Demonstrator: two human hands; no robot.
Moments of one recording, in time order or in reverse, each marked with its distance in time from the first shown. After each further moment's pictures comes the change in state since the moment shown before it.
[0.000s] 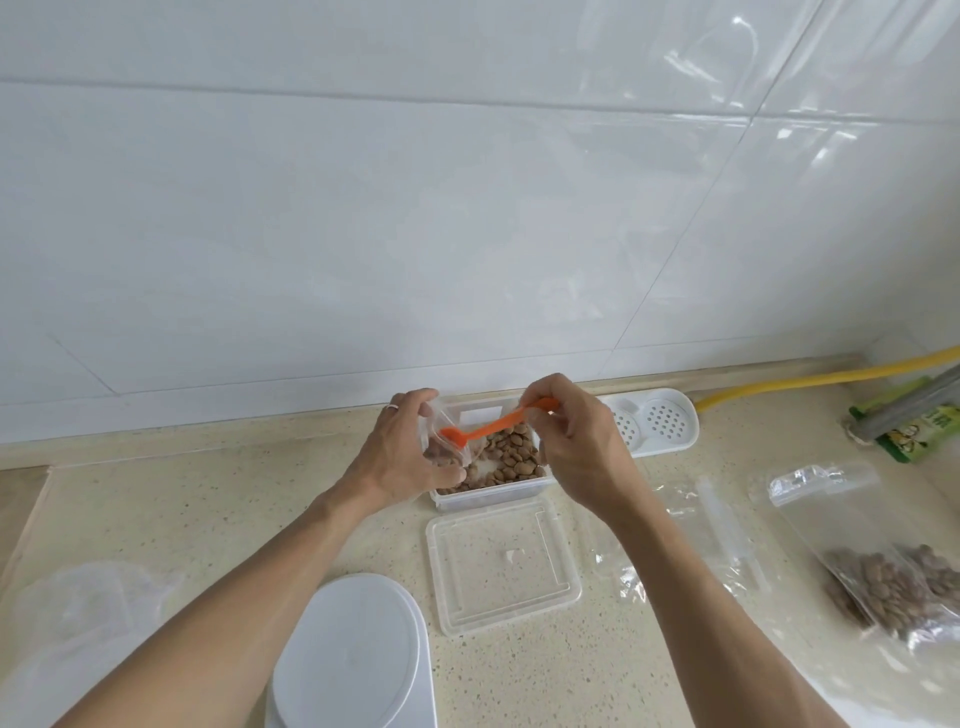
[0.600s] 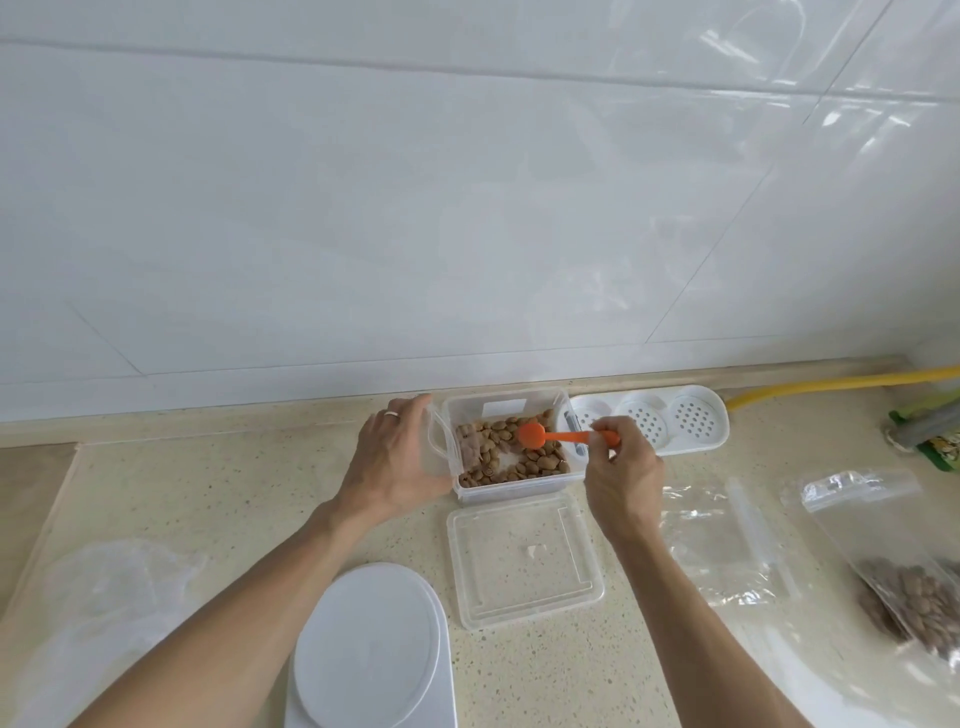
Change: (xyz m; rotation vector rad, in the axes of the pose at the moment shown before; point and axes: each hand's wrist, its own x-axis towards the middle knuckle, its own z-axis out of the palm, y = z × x) left_hand -0.018 -0.026 -0.002 0.256 0.104 0.008; right_hand -0.010 0.070 0.034 -0.142 0.384 0.281
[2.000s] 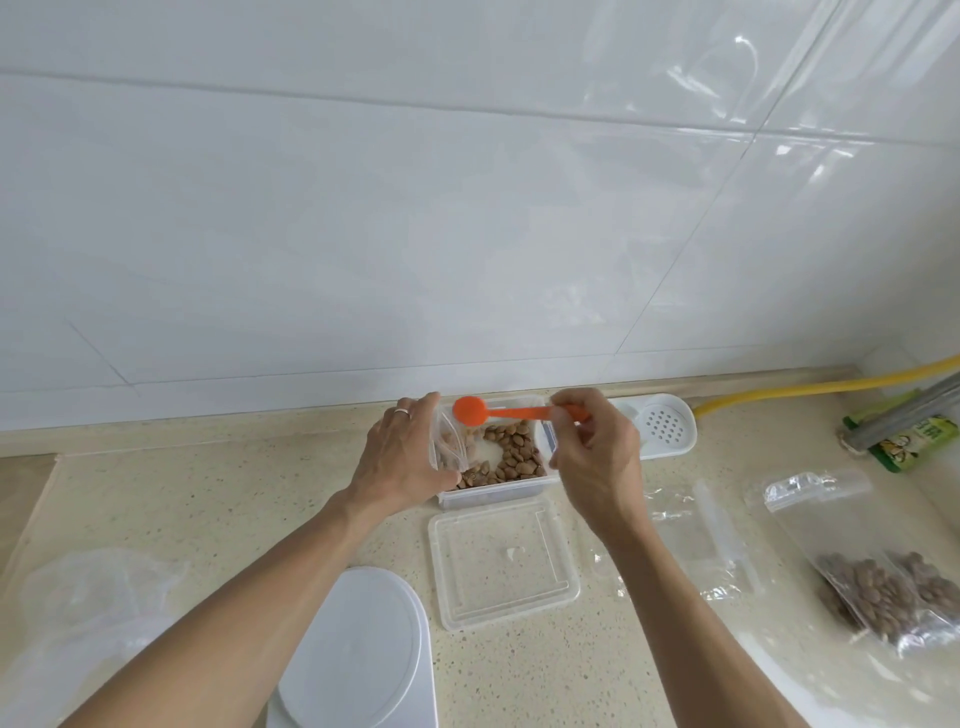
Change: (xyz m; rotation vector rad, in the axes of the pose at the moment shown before) left_hand 0.008 0.032 -0.001 0.056 -0.058 -0.004; right_hand -0.010 -0.055 -0.034 0.213 -0.106 -0.227
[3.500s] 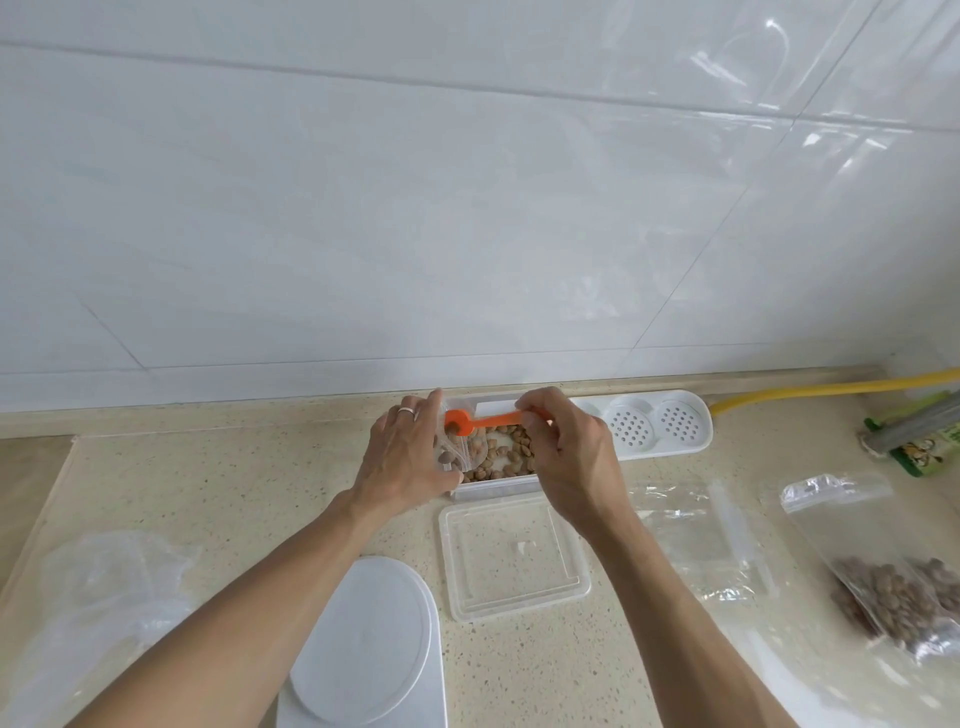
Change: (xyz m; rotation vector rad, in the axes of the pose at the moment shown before) left_hand -0.008 -0.010 0.004 0.068 0.040 0.023; right_hand -0.005 -0.007 0.022 -0.211 -0.156 -0.192
